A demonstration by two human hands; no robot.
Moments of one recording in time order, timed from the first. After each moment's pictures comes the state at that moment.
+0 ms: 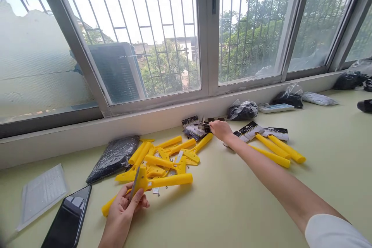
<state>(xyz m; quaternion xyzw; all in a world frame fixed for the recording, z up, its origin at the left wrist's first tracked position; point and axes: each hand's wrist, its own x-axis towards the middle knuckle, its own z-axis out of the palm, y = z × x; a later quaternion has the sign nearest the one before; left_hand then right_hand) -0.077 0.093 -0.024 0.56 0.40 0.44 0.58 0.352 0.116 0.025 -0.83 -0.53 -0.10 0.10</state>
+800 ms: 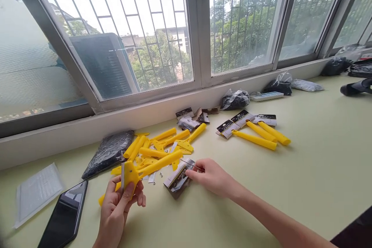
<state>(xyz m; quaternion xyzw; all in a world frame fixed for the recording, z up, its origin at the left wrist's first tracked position) -0.074 0.069 -0.009 0.57 0.31 0.47 0.60 0.198 -0.025 -0.005 -0.68 -0.53 0.31 0.39</state>
